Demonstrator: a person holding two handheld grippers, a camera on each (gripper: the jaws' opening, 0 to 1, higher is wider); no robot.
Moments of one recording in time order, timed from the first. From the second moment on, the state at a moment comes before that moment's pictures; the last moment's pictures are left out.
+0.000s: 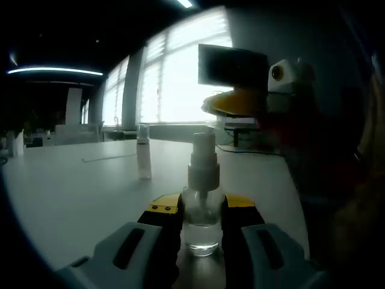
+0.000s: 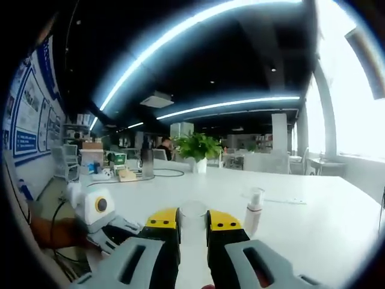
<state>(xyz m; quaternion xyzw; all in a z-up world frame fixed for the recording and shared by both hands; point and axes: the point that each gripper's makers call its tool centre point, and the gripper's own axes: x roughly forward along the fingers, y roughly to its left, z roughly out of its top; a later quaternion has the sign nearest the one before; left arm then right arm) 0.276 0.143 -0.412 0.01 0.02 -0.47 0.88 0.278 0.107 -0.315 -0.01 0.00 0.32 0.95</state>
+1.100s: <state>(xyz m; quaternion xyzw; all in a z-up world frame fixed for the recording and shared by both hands) 0.276 0.143 -0.412 0.01 0.02 -0.47 0.88 0.259 0.161 -0.313 0.01 0.01 0.40 0.92</state>
